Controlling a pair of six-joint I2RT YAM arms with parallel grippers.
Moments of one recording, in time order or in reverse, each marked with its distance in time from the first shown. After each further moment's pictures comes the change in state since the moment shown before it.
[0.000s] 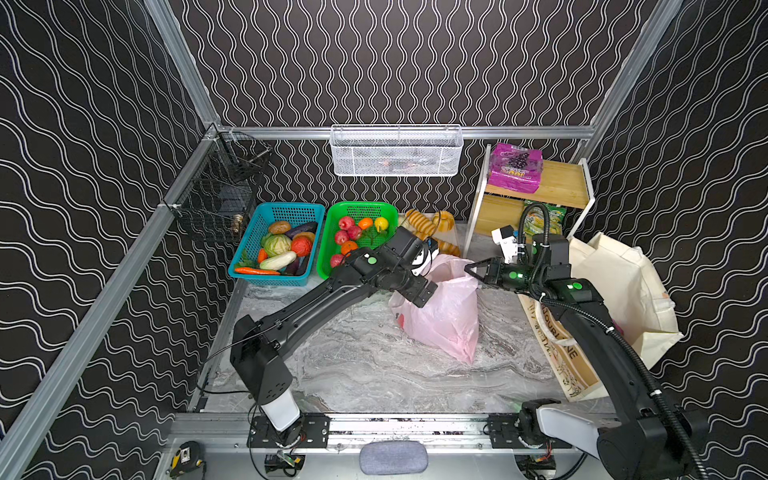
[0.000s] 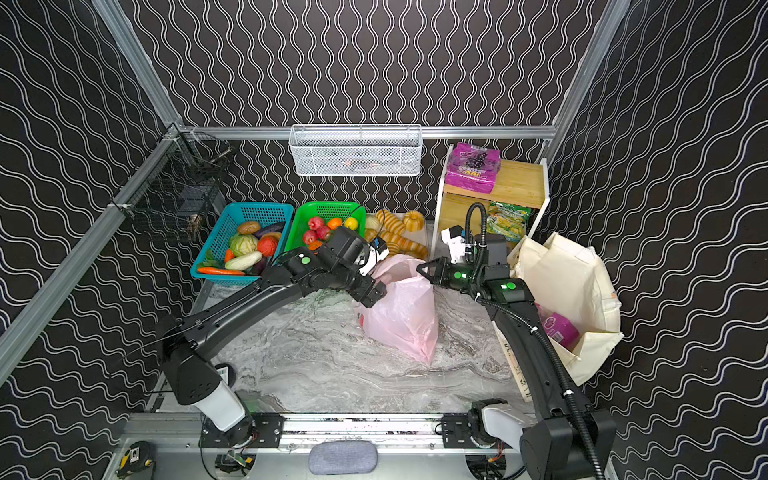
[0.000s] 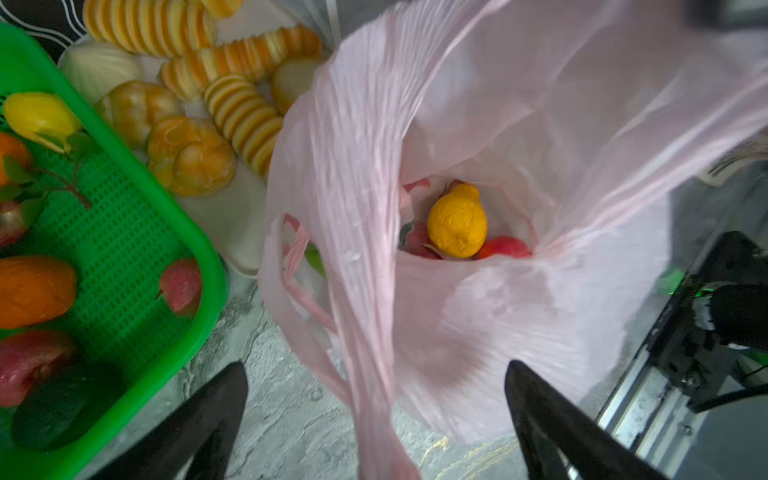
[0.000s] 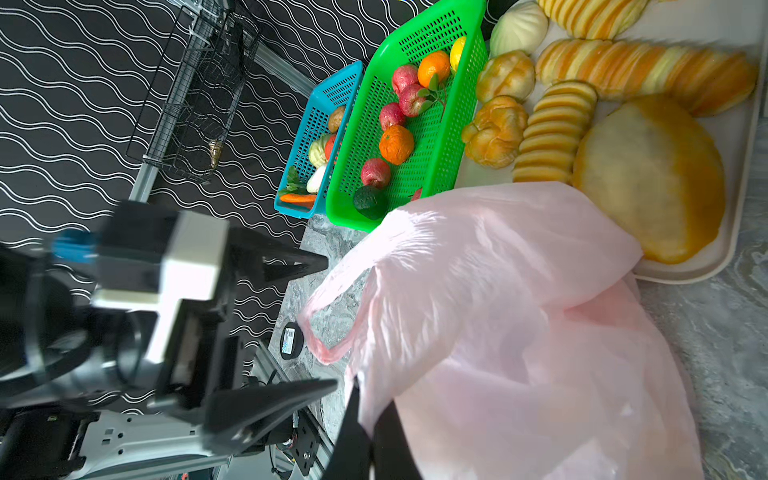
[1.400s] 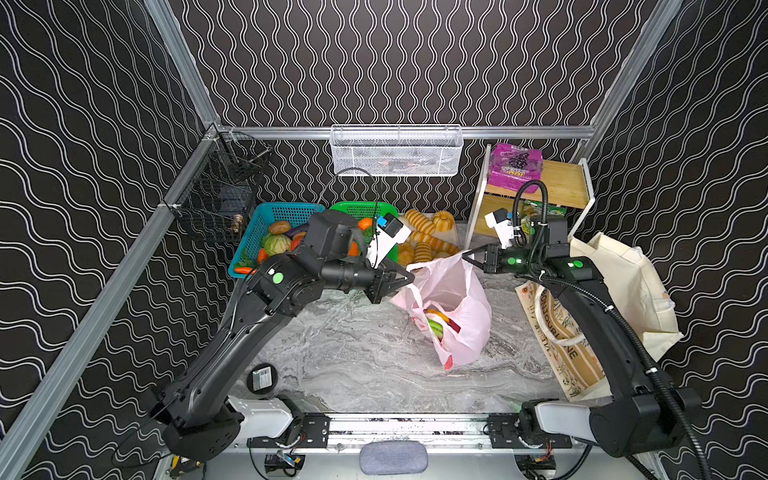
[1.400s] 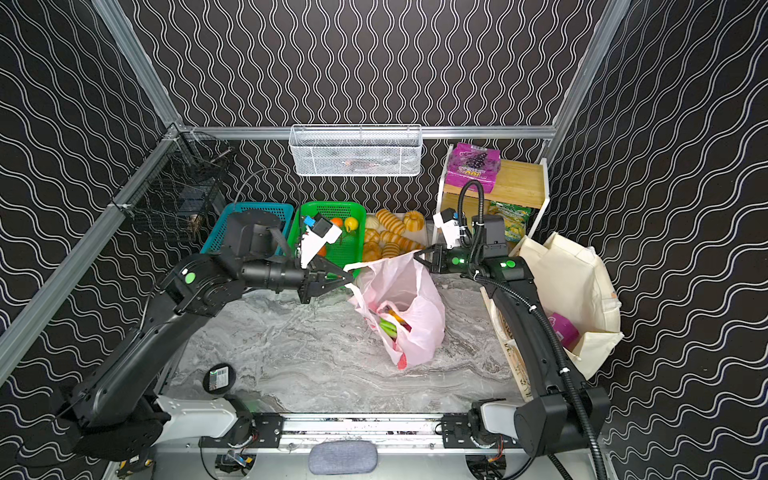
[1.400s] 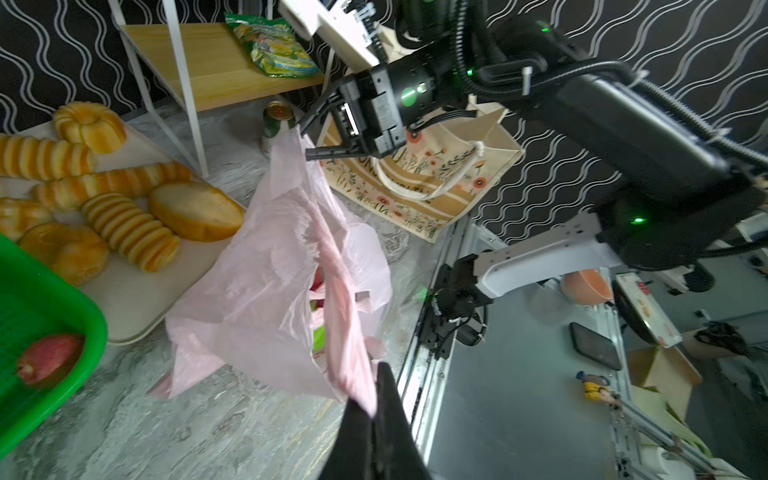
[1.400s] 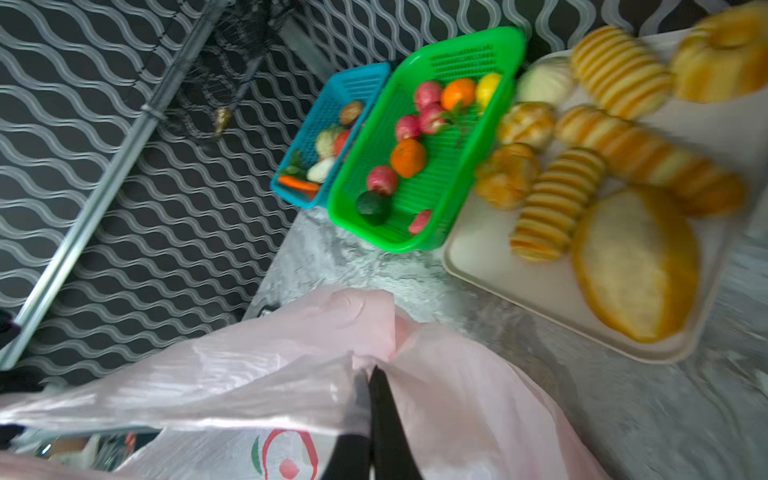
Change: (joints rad) left arm 0.084 -0.401 0.047 -0.038 0.527 -0.148; right arm 0.002 0.147 0.230 -0.131 -0.047 -0.245
